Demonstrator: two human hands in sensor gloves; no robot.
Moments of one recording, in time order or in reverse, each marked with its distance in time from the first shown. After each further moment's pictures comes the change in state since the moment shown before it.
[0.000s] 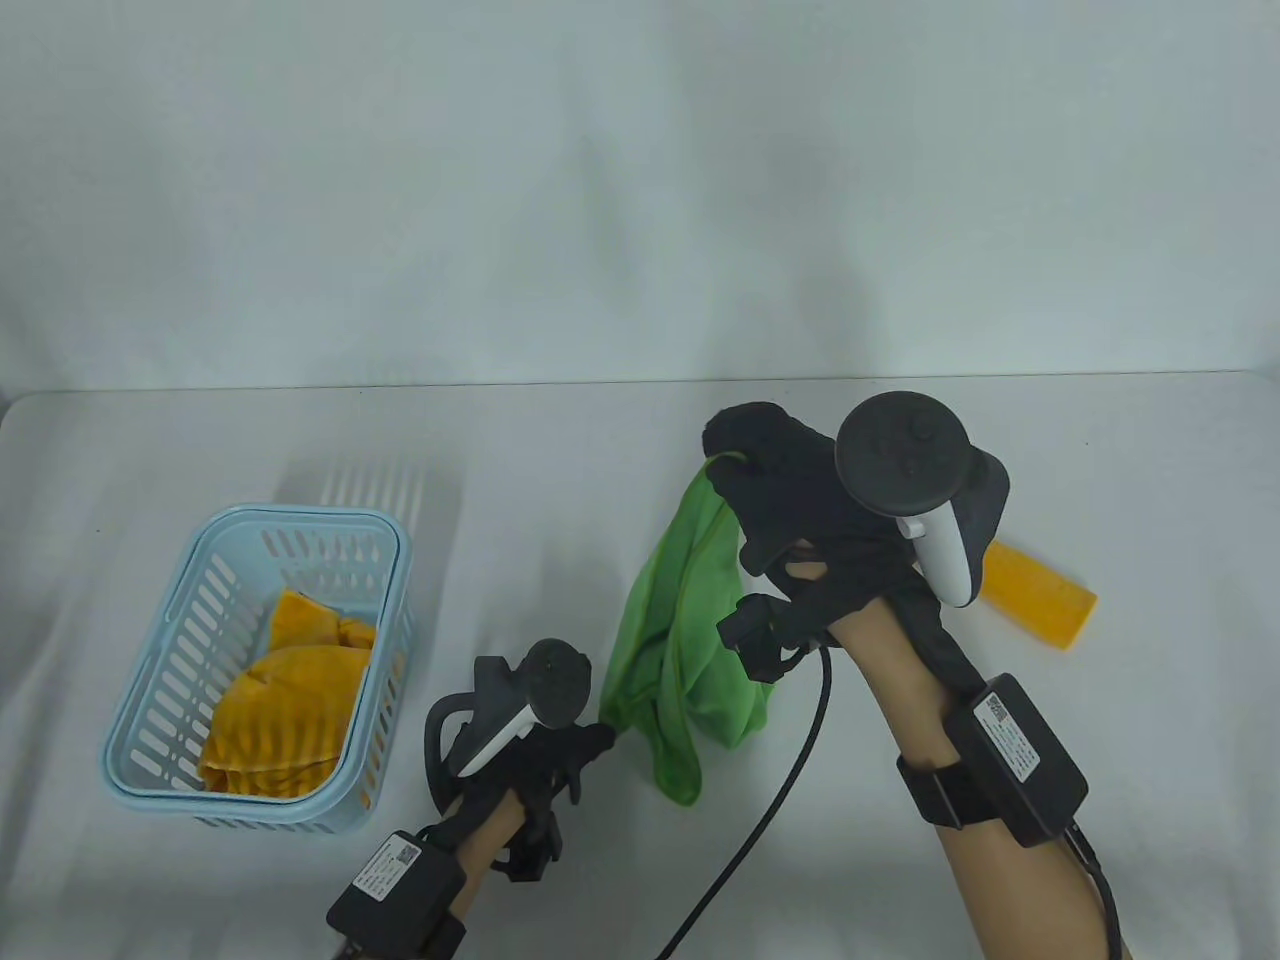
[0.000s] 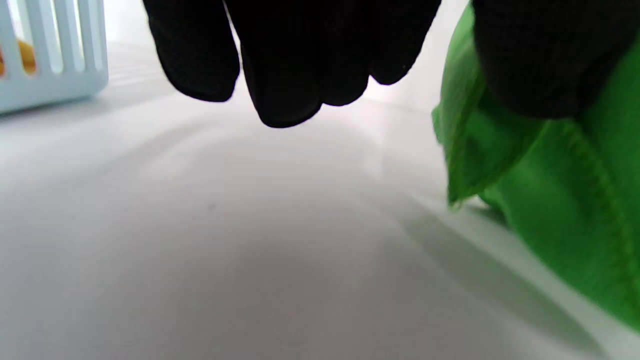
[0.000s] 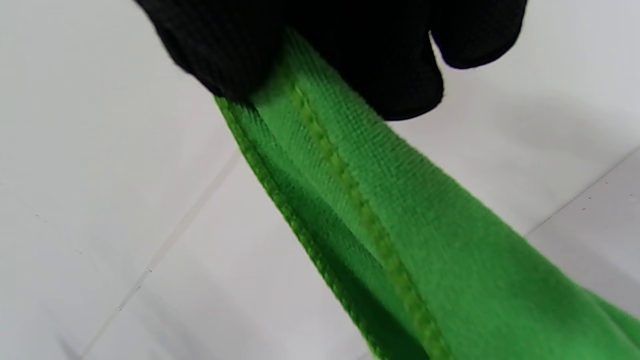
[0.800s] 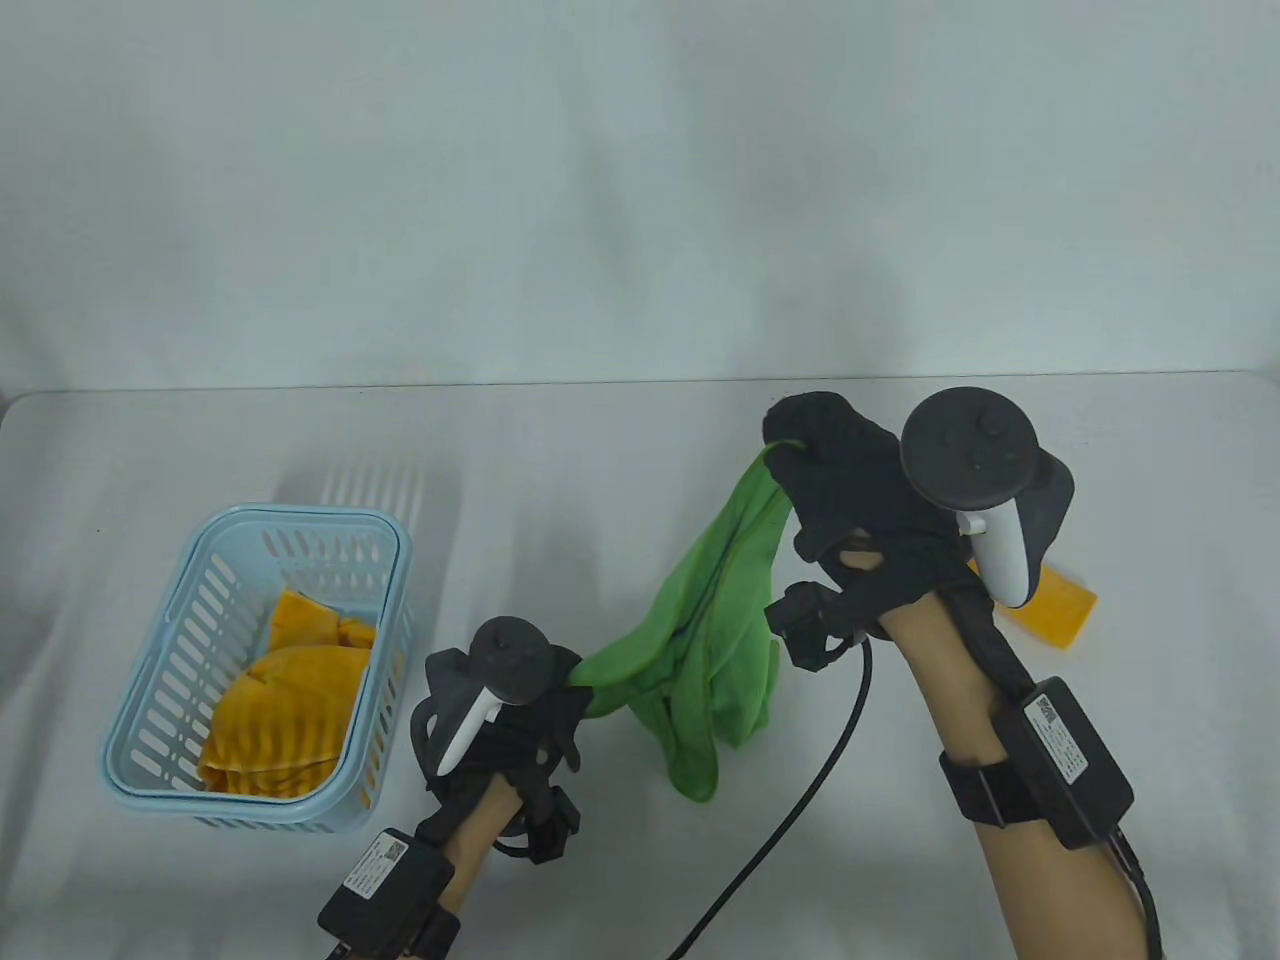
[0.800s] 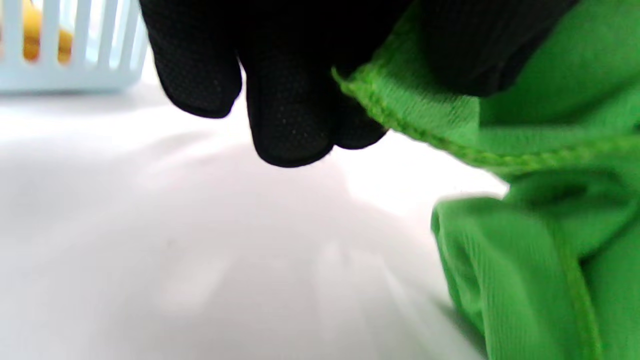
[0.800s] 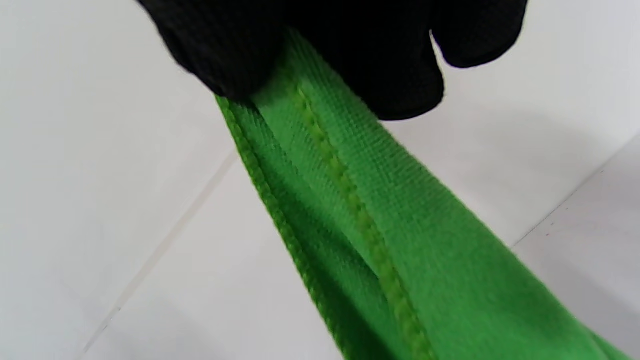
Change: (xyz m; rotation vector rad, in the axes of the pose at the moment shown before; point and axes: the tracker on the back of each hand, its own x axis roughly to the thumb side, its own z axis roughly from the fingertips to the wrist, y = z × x) left_hand -0.015 0.039 0.014 0.136 0.095 0.284; right_hand -0.026 -0.035 -0.001 -0.077 0.071 -0.002
